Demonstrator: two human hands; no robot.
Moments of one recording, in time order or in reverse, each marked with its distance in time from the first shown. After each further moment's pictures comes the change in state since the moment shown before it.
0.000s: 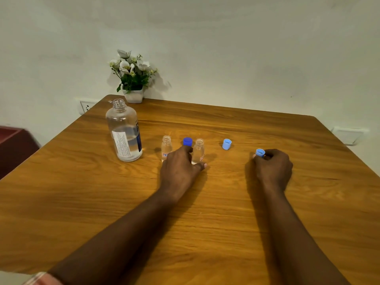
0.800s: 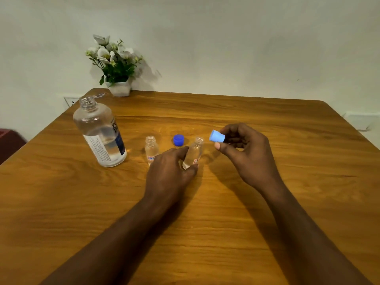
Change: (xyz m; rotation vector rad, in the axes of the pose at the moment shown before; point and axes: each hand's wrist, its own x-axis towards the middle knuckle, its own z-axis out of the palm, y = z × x) left_hand 0.008 -0.005 0.003 -0.026 -0.039 0.159; right_hand -0.014 -0.044 -0.004 0.466 -0.533 -0.511
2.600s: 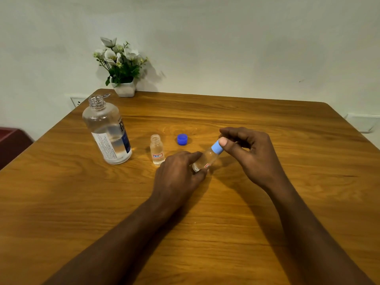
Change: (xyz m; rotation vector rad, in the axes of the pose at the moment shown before) left_hand -0.008 -0.001 0.005 0.104 -0.079 0.093; right_hand -0.005 -0.008 -0.007 0.007 -0.069 0.034
